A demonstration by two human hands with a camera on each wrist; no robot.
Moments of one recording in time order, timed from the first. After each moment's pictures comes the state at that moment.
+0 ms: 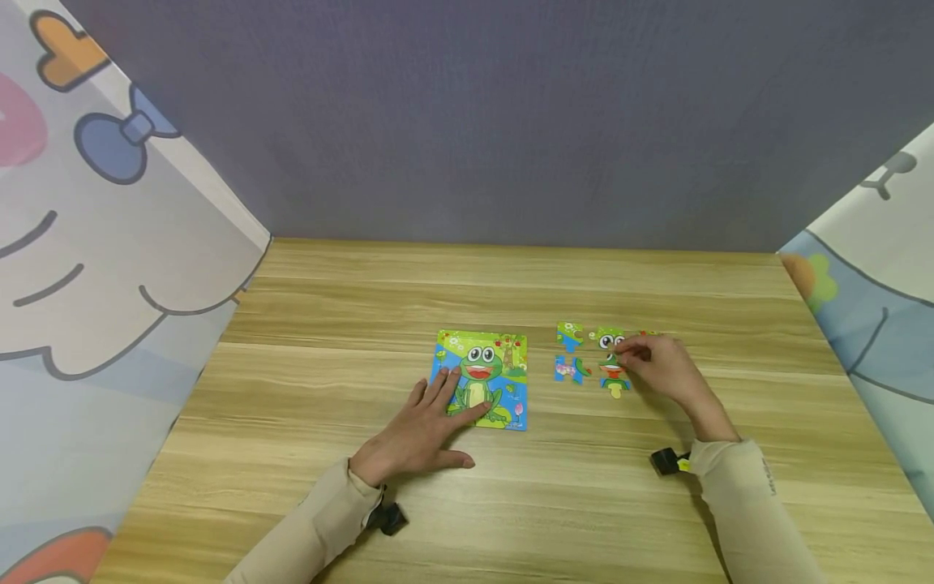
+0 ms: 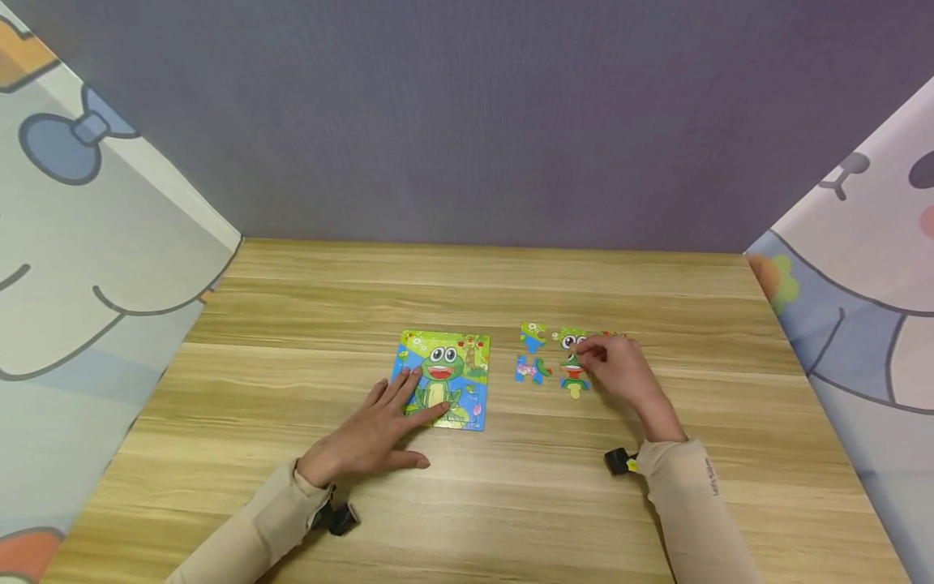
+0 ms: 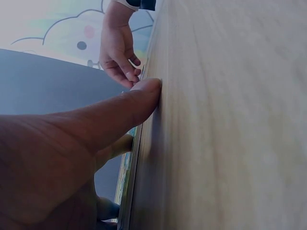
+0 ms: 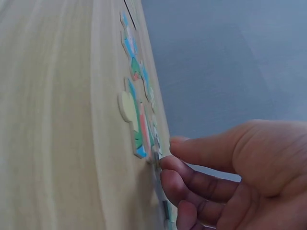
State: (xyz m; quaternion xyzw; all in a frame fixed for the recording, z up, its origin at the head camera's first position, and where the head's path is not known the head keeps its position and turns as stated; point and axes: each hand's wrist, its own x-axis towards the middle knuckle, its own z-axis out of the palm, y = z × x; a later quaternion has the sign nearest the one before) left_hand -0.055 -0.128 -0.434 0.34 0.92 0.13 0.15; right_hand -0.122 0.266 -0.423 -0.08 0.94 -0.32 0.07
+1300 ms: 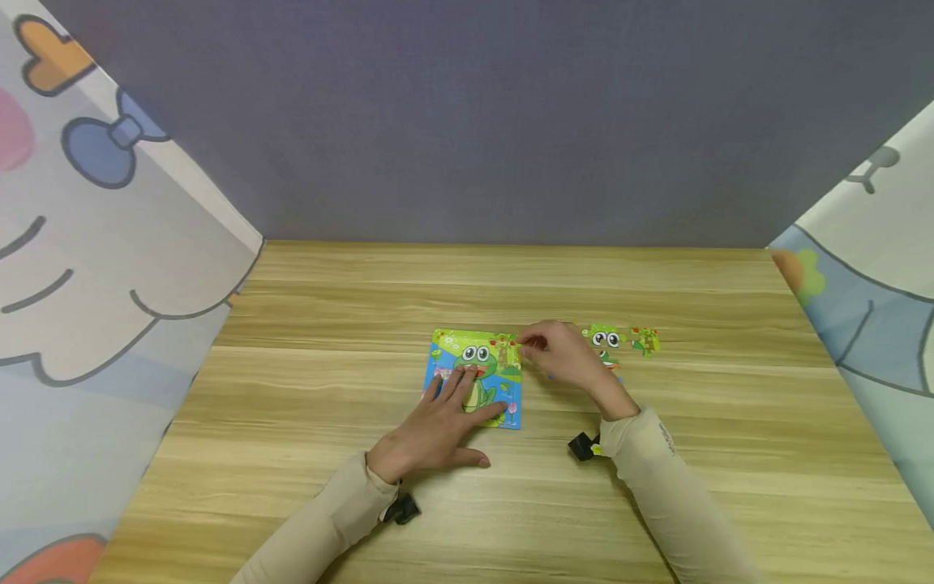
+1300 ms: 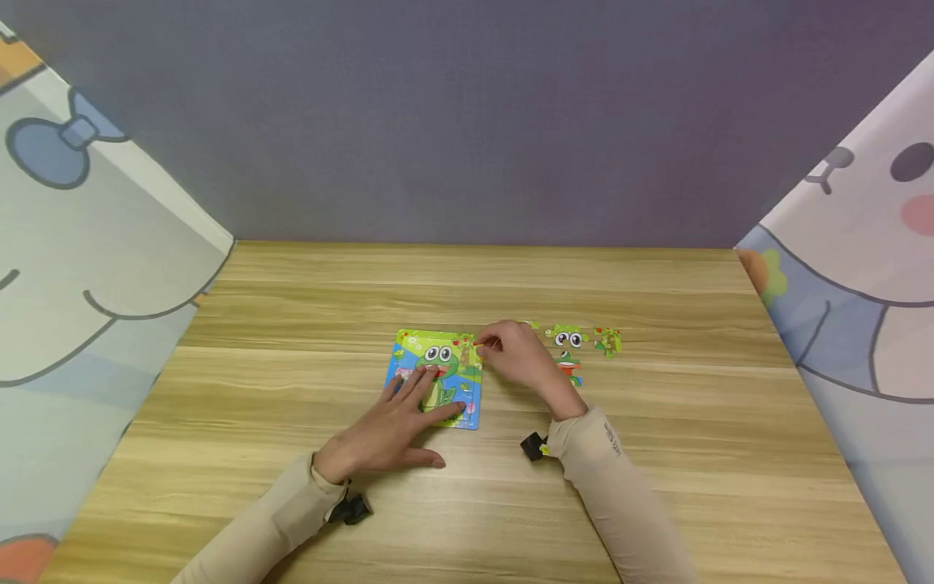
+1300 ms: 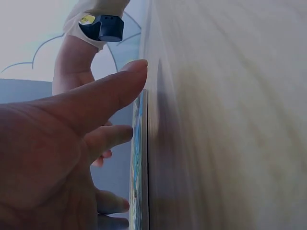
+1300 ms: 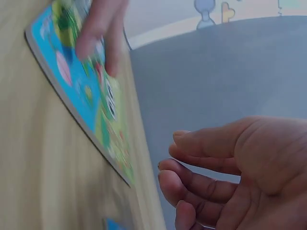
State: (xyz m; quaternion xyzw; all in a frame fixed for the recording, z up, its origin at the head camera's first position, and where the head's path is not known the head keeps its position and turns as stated) left_hand -0.059 -0.103 -0.424 0.38 0.91 0.12 0.12; right_hand -0.136 0.146 -0.404 -0.19 0.91 -0.36 0.08
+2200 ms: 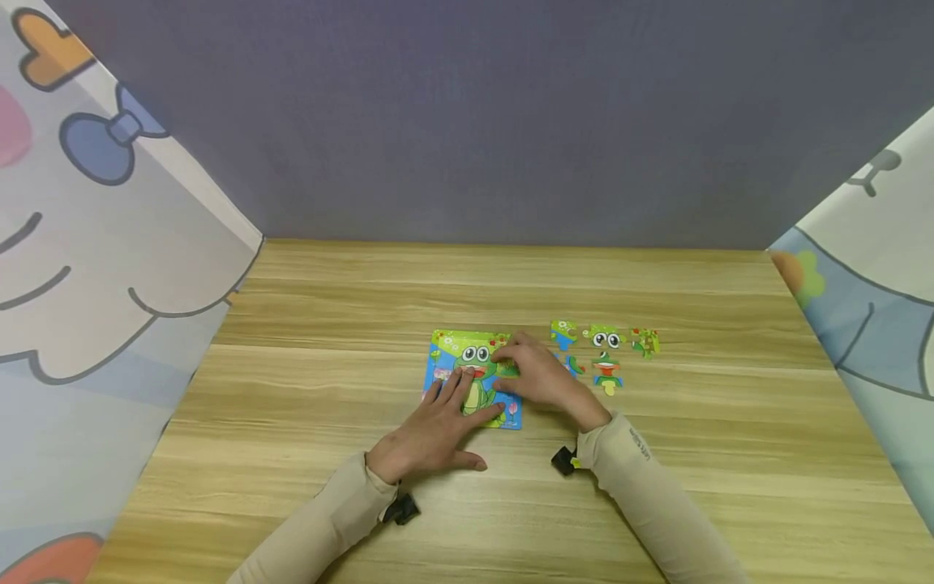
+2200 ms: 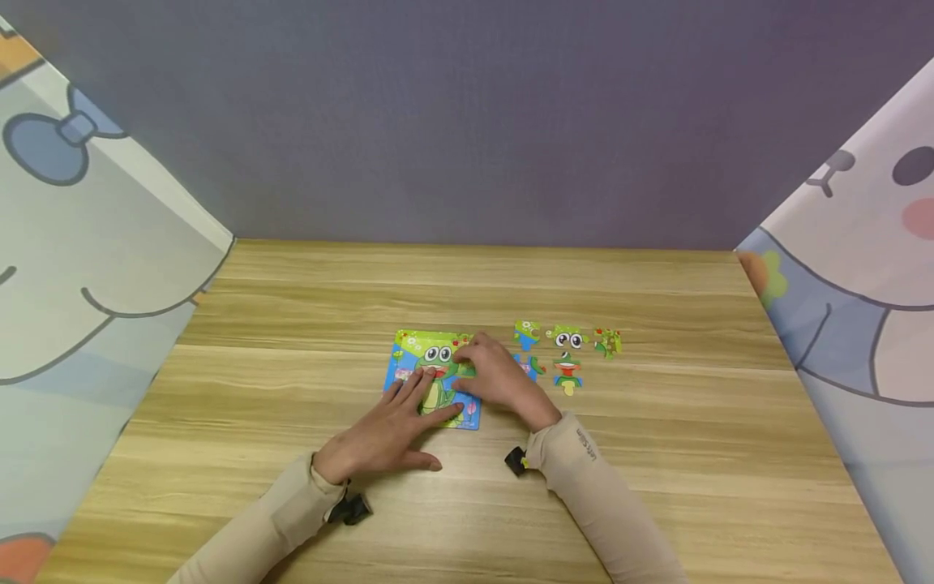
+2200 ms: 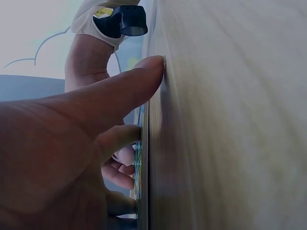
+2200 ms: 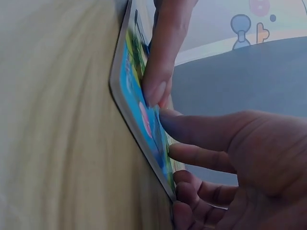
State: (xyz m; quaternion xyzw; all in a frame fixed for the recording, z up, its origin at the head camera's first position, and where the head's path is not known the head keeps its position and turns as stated) left_hand -0.058 -0.103 -0.426 0.37 0.91 0.12 0.16; right_hand -0.126 0.114 -0.430 -0.22 0.92 -0.29 0.13
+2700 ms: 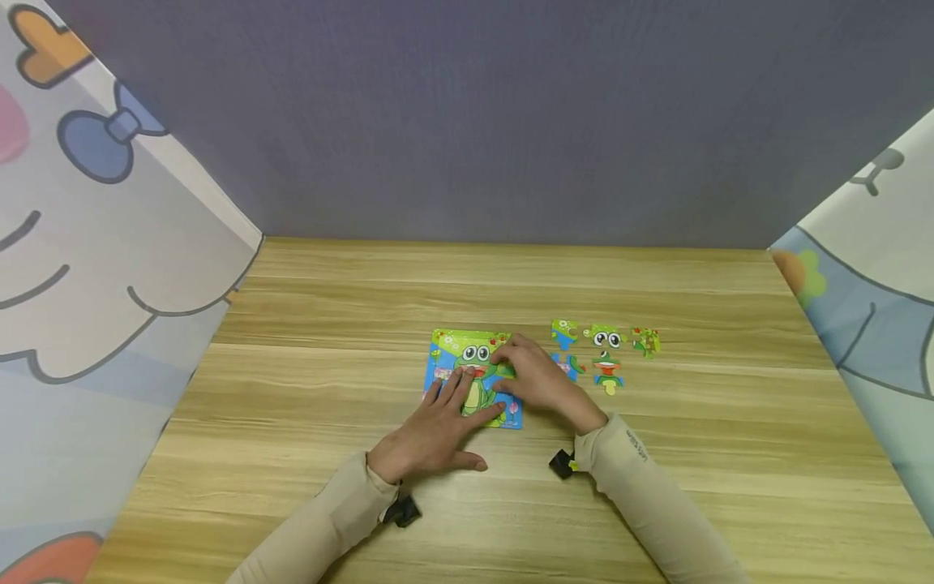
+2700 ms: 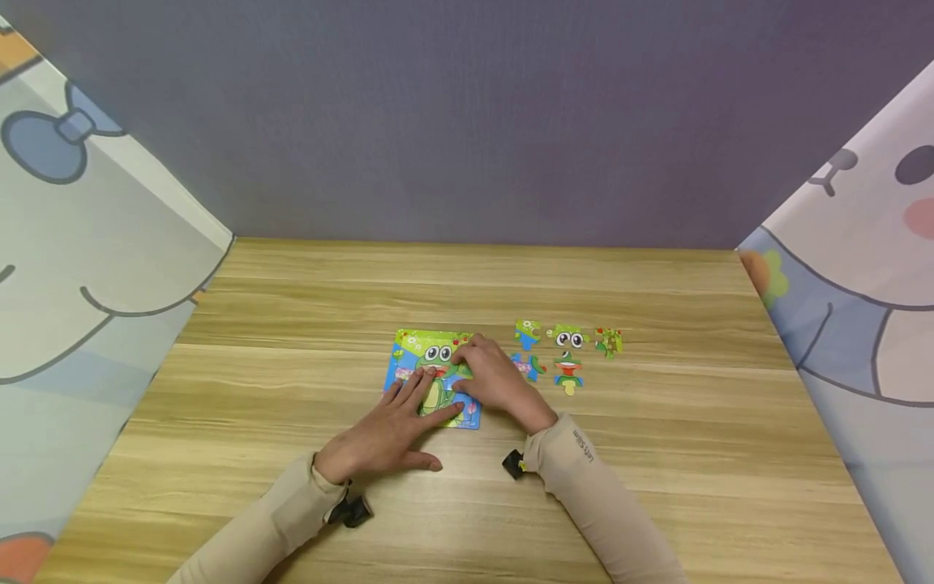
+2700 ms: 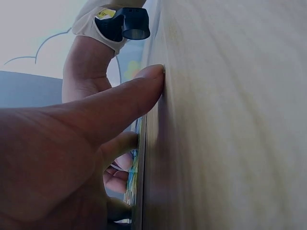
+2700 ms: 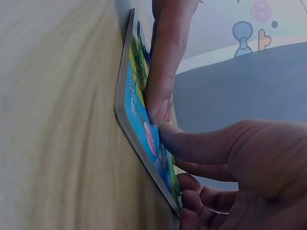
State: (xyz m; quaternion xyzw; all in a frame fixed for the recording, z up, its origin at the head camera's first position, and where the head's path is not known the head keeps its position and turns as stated) left_hand -0.058 -0.104 -0.429 0.37 0.91 0.12 0.17; right_hand -0.122 0.108 -0.429 -0.22 0.92 -0.29 0.13
